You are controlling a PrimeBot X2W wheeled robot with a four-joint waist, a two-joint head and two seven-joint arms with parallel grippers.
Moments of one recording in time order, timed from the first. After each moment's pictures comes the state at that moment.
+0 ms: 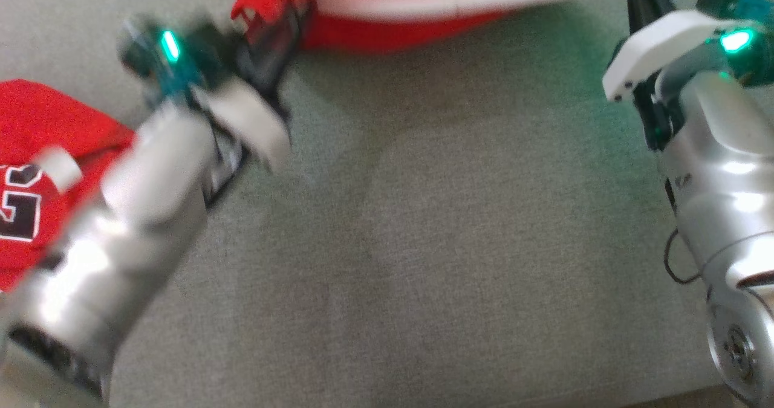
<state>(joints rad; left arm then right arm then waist) -1.05 0.30 -0.99 0.74 -0.66 -0.13 -0.26 -1.07 -0.14 0.11 1.21 0.16 0.13 -0.20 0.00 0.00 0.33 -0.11</state>
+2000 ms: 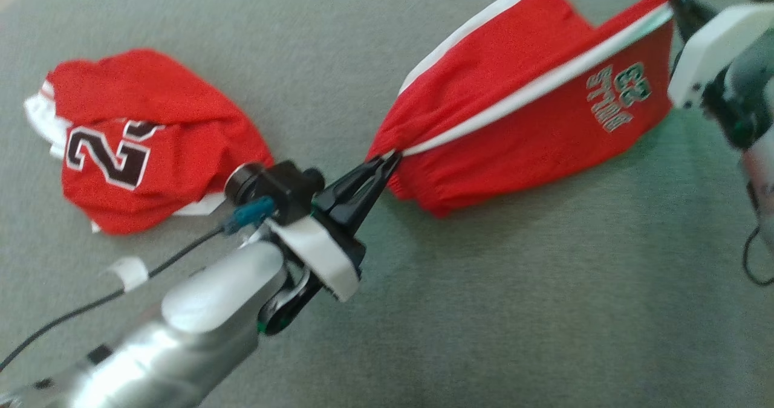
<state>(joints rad) -0.77 0.37 -1.16 0.32 -0.86 -0.04 -0.20 -0.96 -0.38 0.39 0.90 0.46 0.13 0.21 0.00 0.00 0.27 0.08</state>
